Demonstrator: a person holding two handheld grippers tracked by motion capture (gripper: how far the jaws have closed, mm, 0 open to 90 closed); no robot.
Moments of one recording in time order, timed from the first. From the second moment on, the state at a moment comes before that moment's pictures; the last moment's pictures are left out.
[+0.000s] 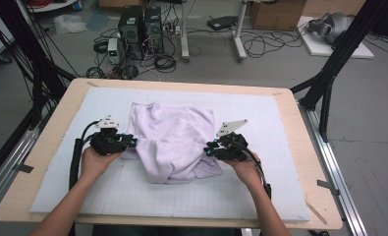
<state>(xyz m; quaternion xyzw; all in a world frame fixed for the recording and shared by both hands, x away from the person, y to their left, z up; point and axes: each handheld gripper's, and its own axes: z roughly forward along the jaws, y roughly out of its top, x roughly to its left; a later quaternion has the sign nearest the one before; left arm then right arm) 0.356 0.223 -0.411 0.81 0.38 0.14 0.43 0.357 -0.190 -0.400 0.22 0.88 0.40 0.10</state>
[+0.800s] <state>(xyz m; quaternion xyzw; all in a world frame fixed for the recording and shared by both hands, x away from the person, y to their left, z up) 0.306 0.188 -0.433 0.85 0.29 0.09 0.44 0.299 -0.135 -0.413 0.11 0.90 0.40 0.09</state>
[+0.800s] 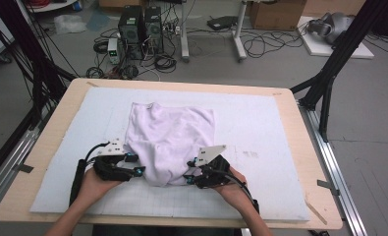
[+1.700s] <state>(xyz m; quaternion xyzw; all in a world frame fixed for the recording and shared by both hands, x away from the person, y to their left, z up) 0.315 0.197 -0.365 0.81 0.29 0.15 0.48 0.327 -0.162 -0.347 0.14 0.89 0.41 0.13</state>
